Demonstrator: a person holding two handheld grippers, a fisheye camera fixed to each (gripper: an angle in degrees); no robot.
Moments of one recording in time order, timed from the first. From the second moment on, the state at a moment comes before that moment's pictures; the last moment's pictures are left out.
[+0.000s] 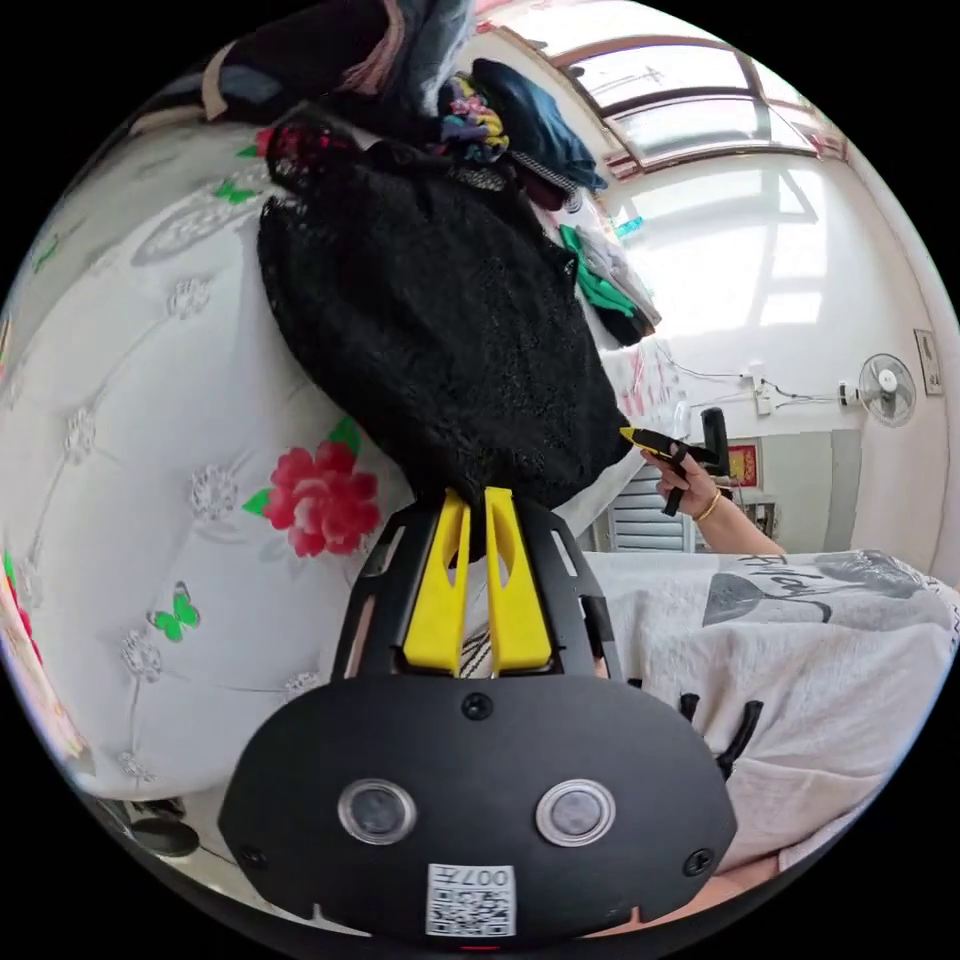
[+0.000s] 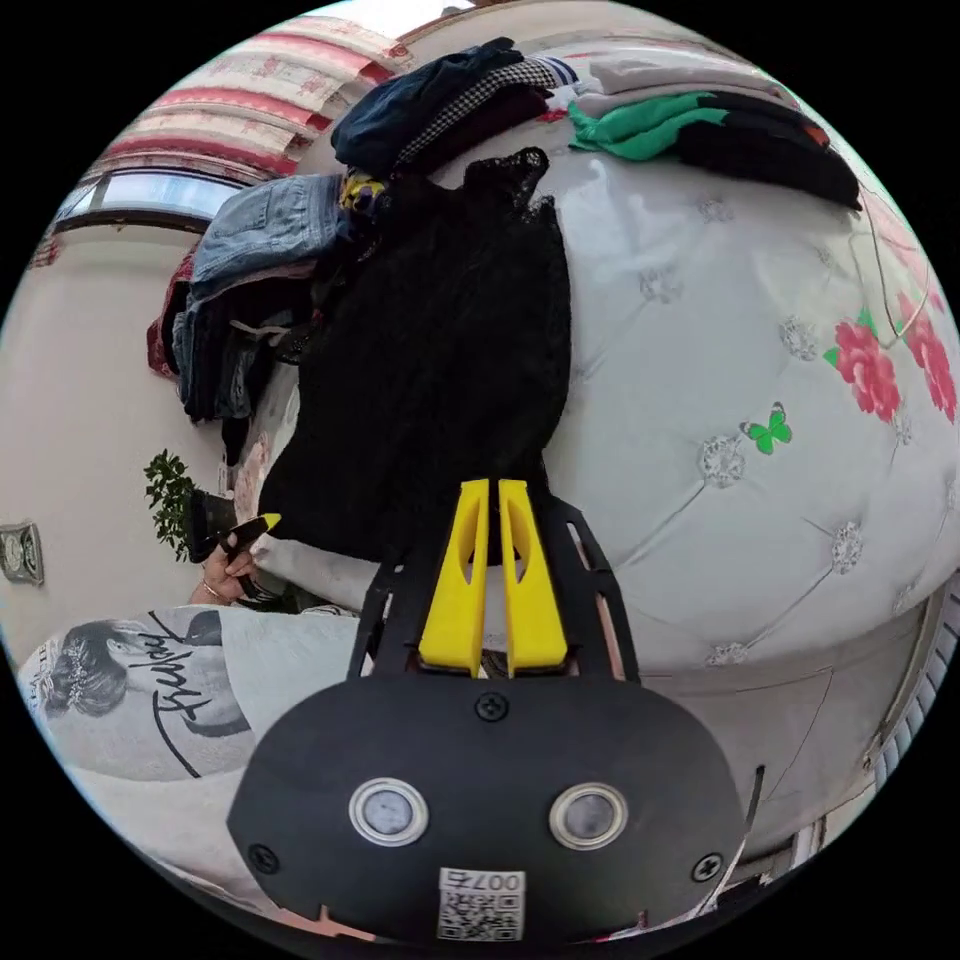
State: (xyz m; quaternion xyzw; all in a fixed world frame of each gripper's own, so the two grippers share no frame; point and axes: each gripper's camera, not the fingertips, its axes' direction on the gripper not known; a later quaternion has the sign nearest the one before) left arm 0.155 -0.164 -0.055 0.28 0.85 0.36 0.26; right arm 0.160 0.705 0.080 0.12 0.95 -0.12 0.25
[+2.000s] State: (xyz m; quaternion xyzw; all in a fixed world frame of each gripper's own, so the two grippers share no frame) left arm 0.054 -0.132 0.065 0.27 0.93 0.22 0.13; right arm 0.087 0.766 0.202 -0.02 0.88 -0.22 0.42
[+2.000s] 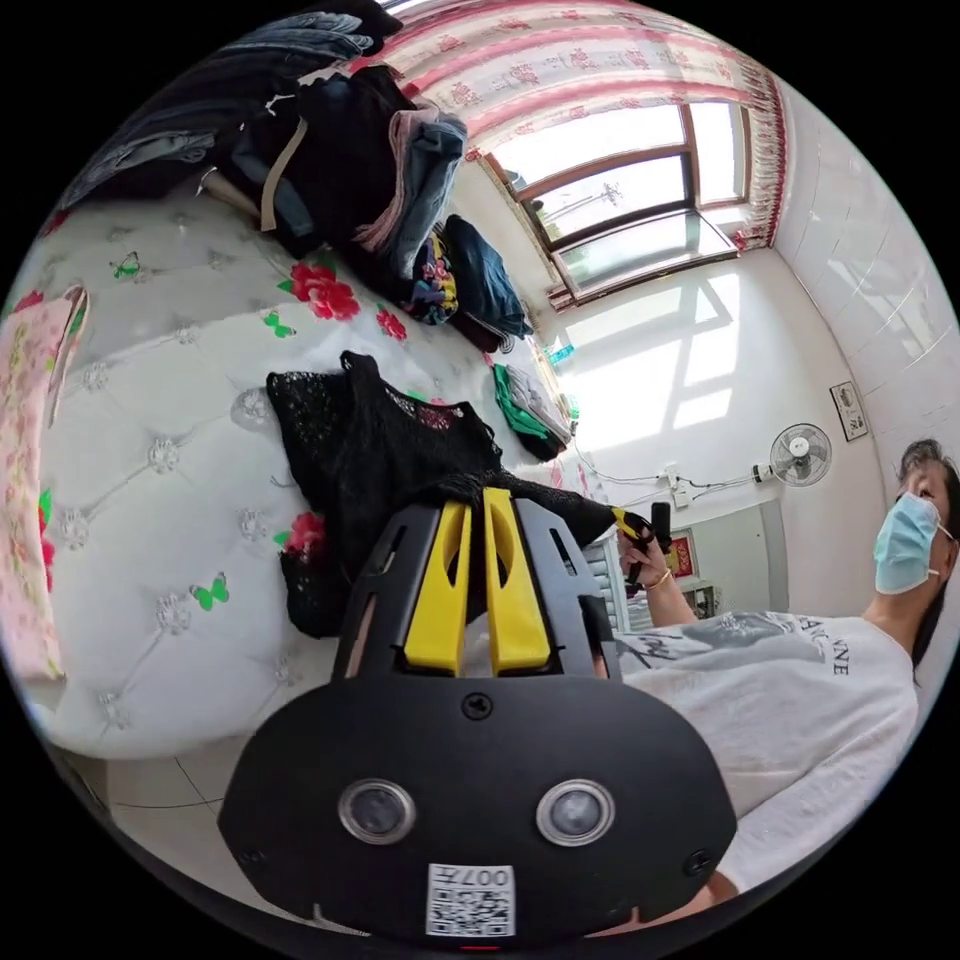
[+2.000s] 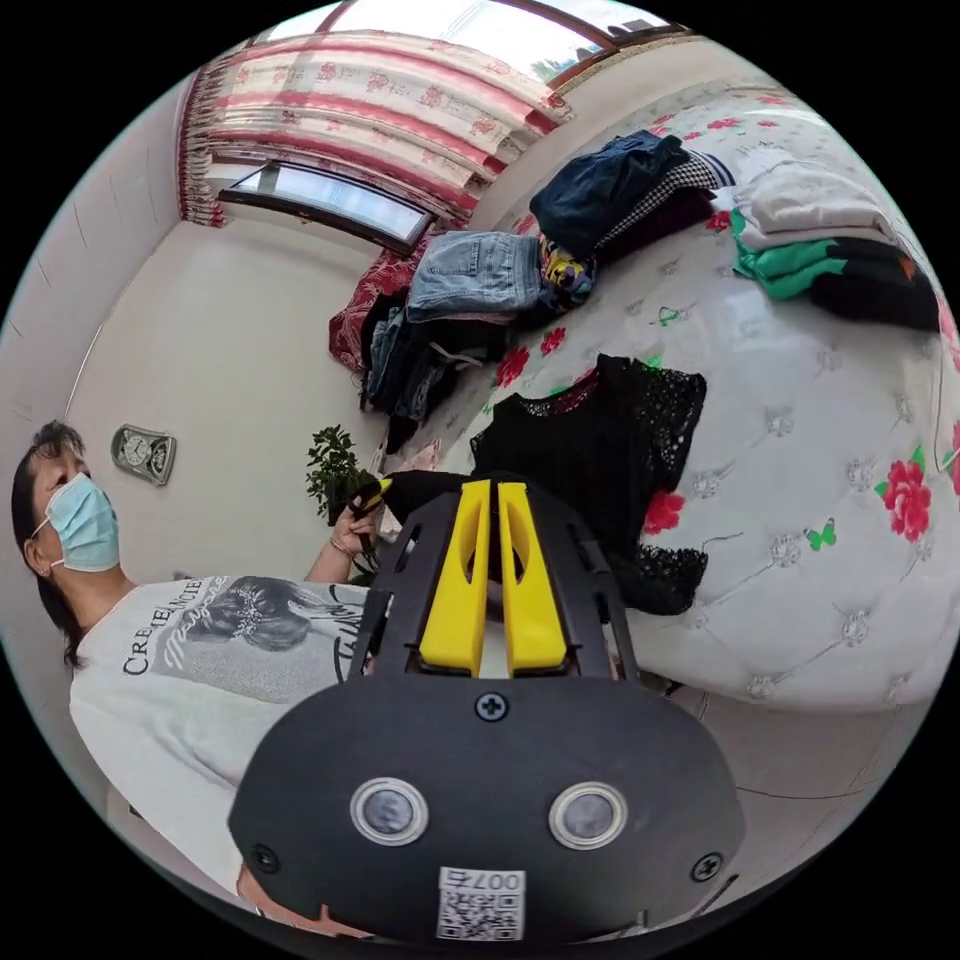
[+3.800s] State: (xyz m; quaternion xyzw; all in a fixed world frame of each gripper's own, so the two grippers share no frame) left arm 0.240 -0.033 0.143 0.09 0.97 0.09 0.21; right arm 0.369 0.461 0.113 -0.40 0.89 -0.09 0.20
